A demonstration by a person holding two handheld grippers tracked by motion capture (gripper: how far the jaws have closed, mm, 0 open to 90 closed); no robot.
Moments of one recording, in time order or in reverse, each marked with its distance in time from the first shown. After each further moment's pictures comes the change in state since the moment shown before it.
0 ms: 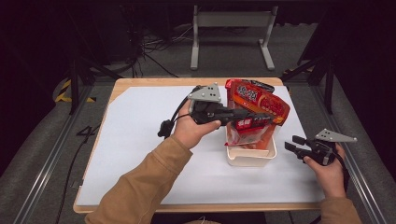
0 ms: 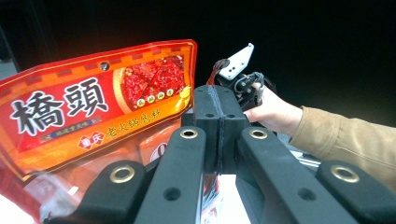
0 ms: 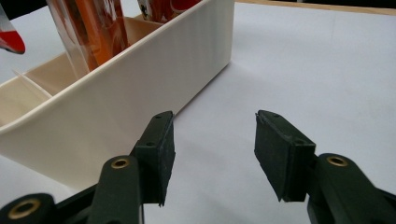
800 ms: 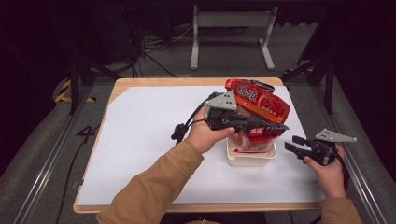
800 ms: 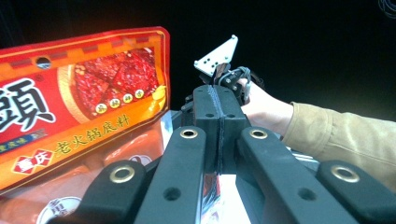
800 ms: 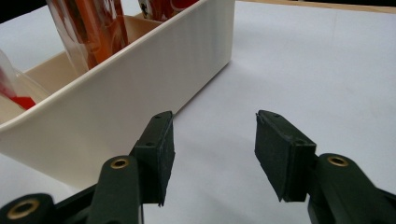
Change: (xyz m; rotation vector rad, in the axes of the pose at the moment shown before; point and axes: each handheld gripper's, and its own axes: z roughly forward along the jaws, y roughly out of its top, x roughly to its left) left arm -0.005 -0.009 0.037 0.012 -0.067 0.022; right arm -0.001 0.000 0.000 0.003 0.005 0.000
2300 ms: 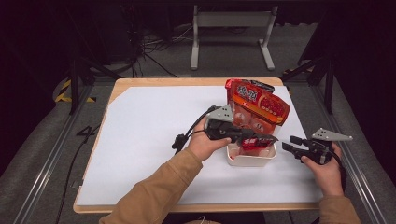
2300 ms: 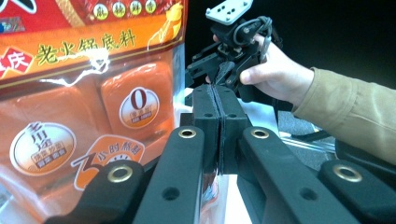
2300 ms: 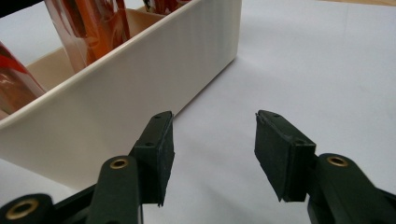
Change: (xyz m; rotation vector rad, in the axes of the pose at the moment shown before) left arm 0.012 -0.051 0.013 0.069 0.020 -0.076; right arm 0.001 0.001 0.008 0.019 0.016 -0.007
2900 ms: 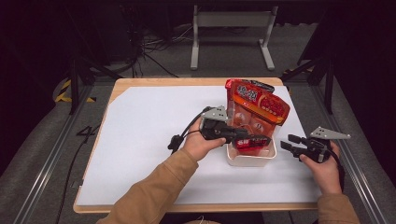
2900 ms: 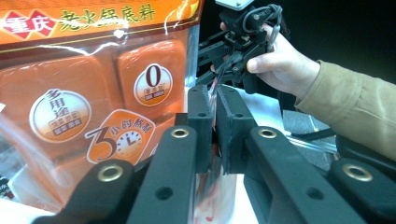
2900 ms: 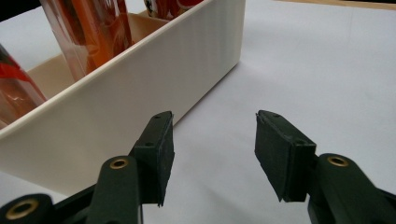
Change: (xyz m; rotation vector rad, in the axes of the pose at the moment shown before) left arm 0.008 -0.011 -0.009 0.005 0.013 -0.051; right arm 0.000 0.003 0.005 -0.006 0.009 -0.001
